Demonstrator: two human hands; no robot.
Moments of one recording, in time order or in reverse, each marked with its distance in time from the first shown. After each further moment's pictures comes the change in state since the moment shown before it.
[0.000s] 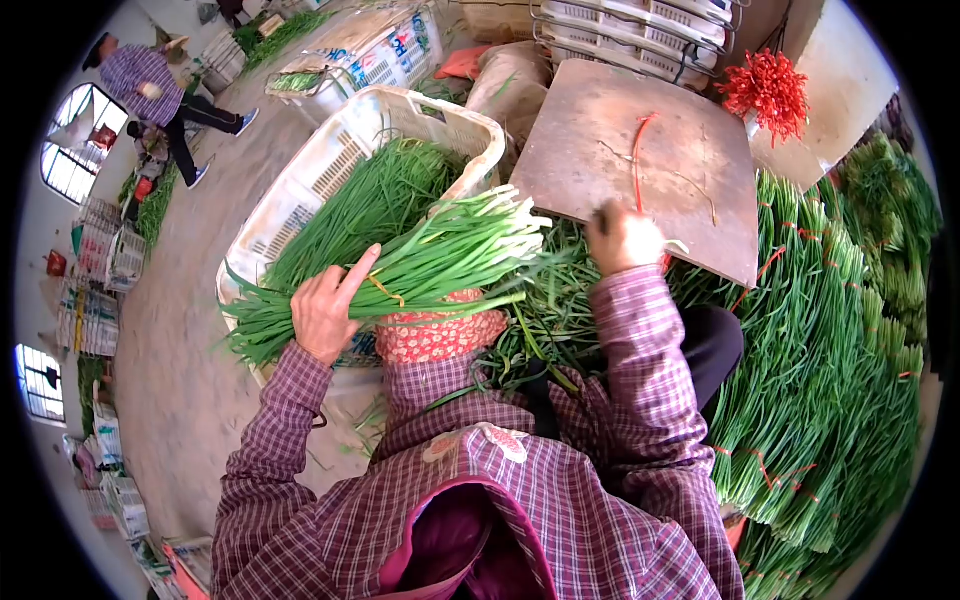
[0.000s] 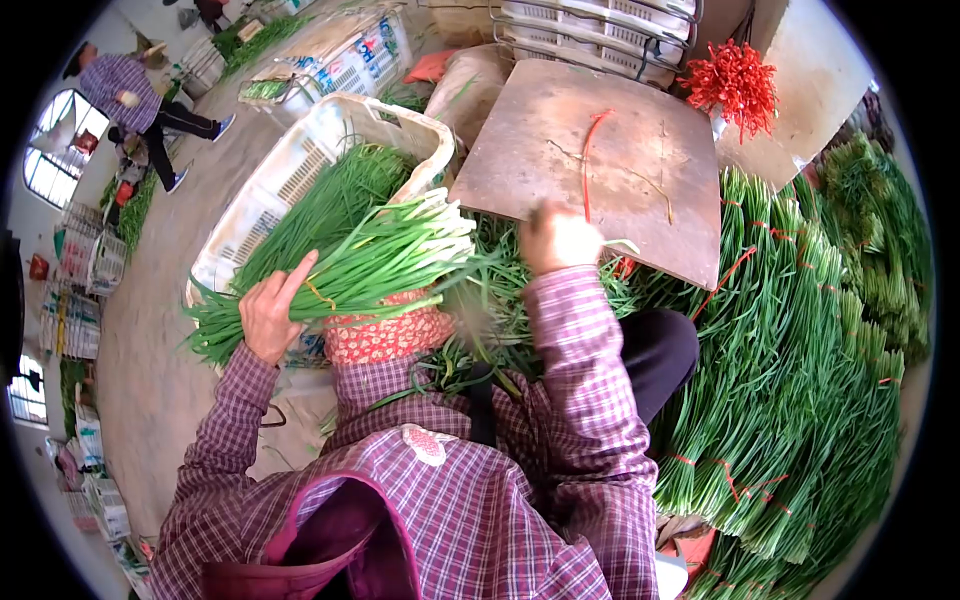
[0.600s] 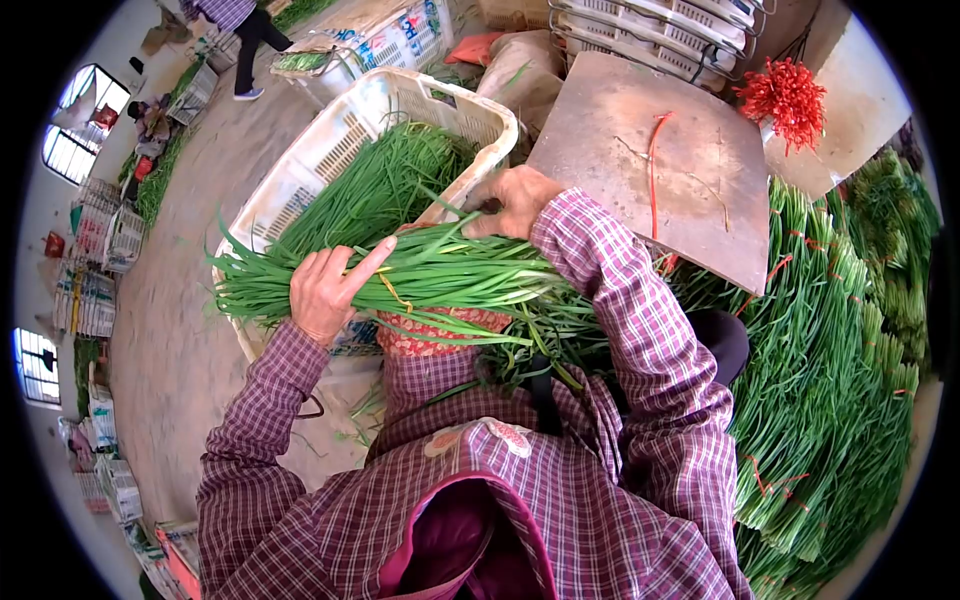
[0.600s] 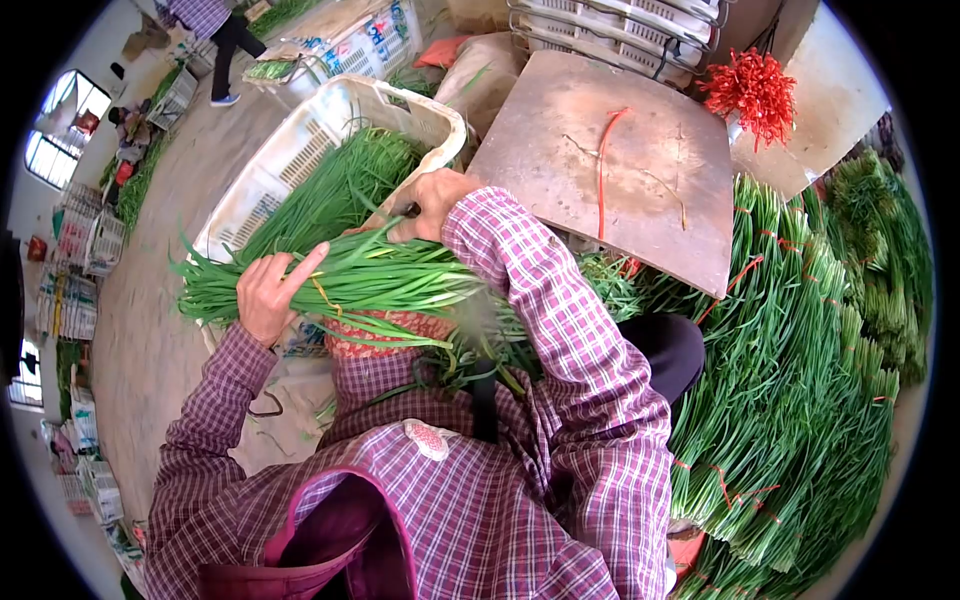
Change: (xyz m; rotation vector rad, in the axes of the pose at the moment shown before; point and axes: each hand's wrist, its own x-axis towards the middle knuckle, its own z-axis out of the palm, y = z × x) left_hand 0.010 -0.009 -0.001 0.100 0.031 0.171; right_hand 0.069 -0.102 -0.002 0.588 -0.933 -0.464
